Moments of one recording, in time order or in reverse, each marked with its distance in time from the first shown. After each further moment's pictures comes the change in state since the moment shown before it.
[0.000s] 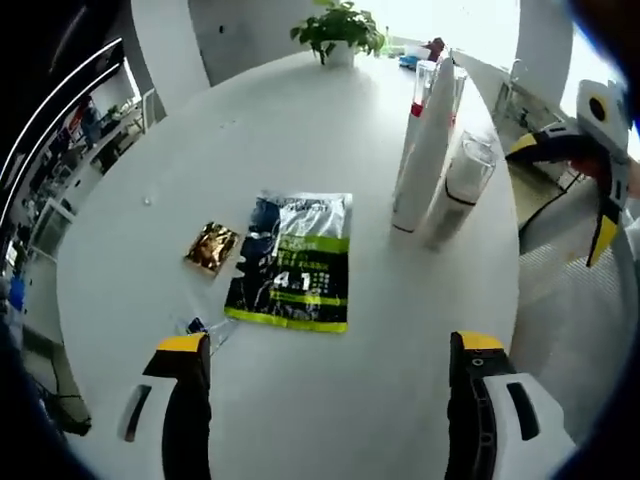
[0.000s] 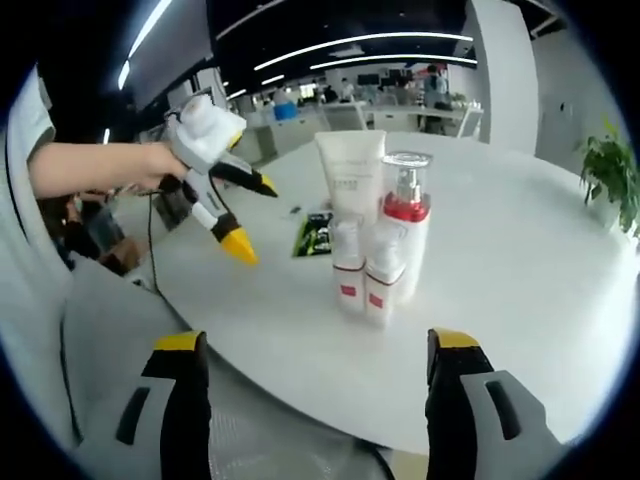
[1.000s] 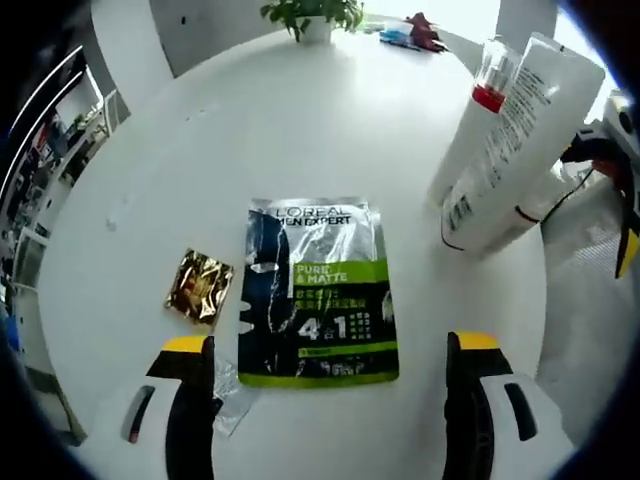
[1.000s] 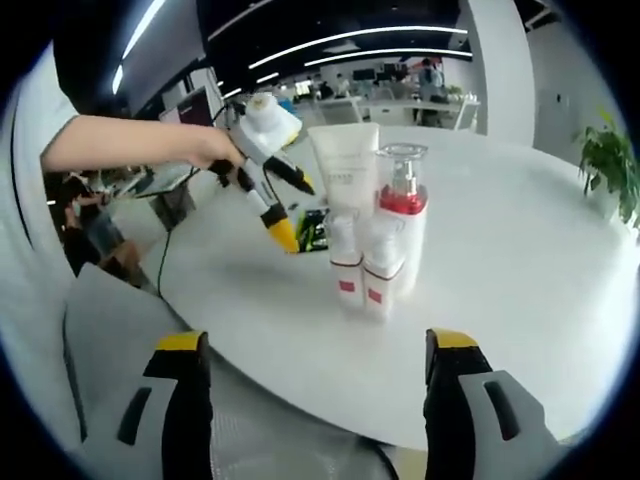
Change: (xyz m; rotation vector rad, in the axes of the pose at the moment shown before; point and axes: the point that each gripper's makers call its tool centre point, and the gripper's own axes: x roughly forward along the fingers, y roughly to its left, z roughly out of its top) left arm 0.061 0.023 0.026 0.105 0.098 -0.105; right arm 0.003 -0.002 -0.005 0.032 0.018 -0.001
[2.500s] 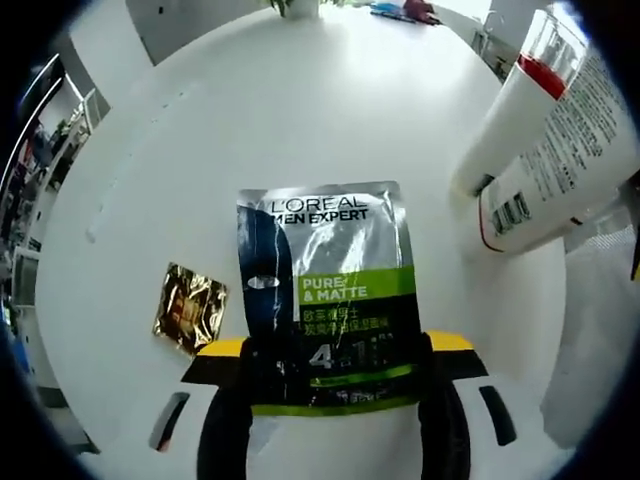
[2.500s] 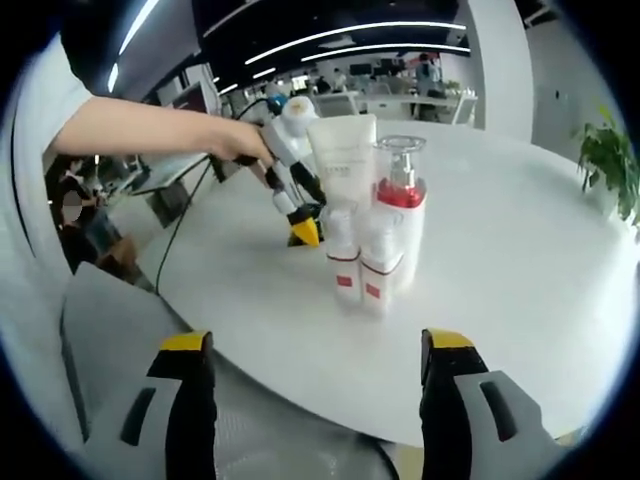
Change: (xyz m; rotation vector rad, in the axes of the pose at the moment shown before) left arm 0.028 0.013 0.002 0.070 0.102 -0.025; right arm 0.001 -0.001 -0.003 0.009 0.026 -0.017
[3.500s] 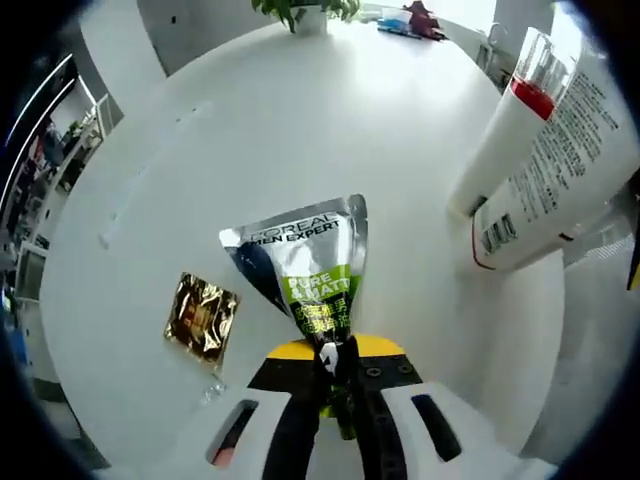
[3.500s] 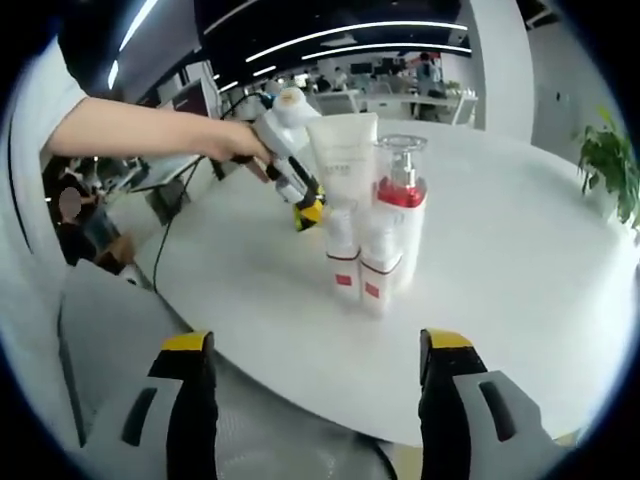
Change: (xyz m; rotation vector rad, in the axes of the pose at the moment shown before) left arm -0.014 -0.005 0.011 -0.021 -0.084 0.036; right arm 0.001 -0.002 -0.001 -0.007 0.006 -0.008
